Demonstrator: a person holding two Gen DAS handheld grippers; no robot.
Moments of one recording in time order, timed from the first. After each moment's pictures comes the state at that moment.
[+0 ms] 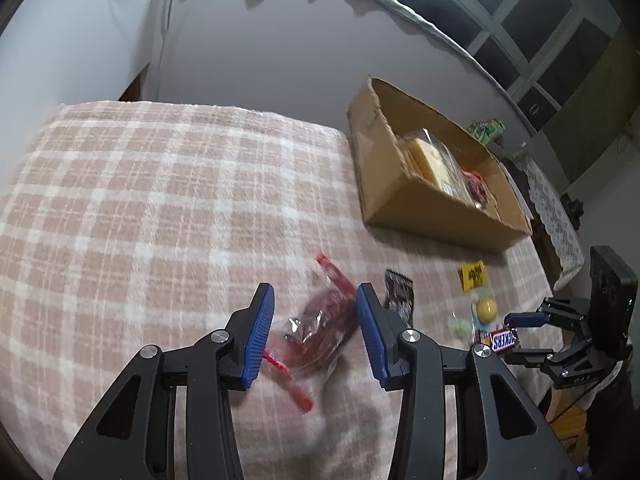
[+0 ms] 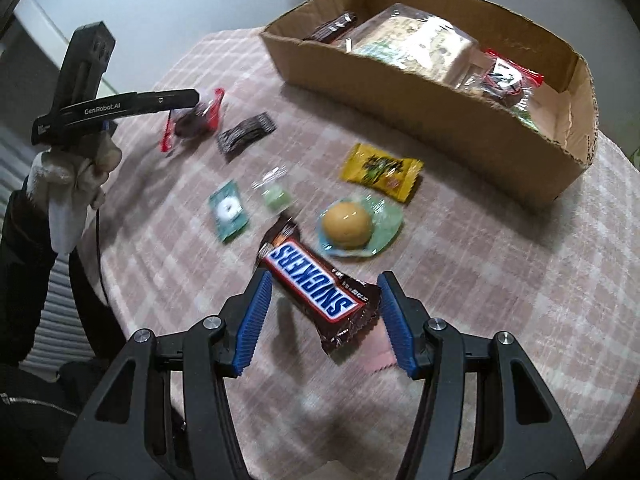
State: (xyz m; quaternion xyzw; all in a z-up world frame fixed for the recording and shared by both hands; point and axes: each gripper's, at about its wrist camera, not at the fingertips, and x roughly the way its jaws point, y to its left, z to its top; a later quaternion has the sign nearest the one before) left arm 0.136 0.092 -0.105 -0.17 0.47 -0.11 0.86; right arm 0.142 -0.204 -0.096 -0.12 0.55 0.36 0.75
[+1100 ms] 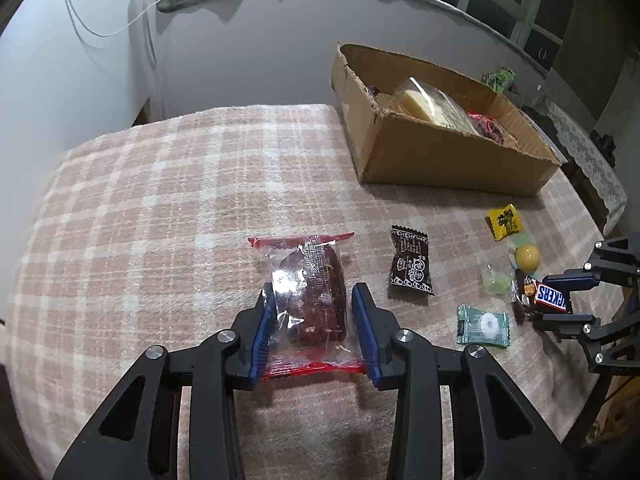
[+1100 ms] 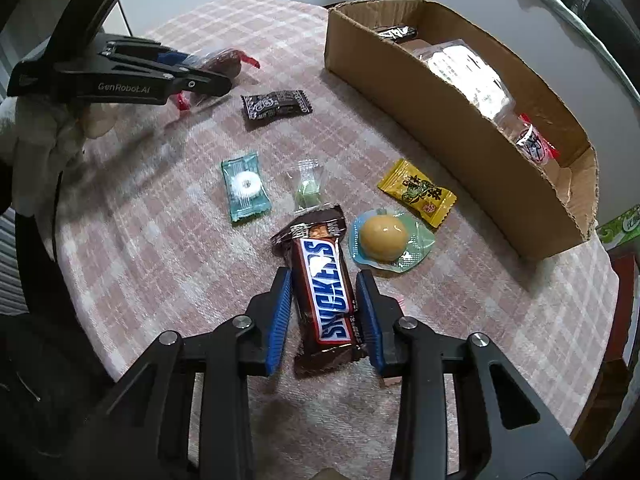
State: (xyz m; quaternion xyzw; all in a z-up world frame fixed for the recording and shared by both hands) left arm 0.125 0.051 -0.115 -0.04 0.47 -0.07 0.88; right arm 0.113 -0.156 -0.102 -0.27 0.50 0.33 0.76
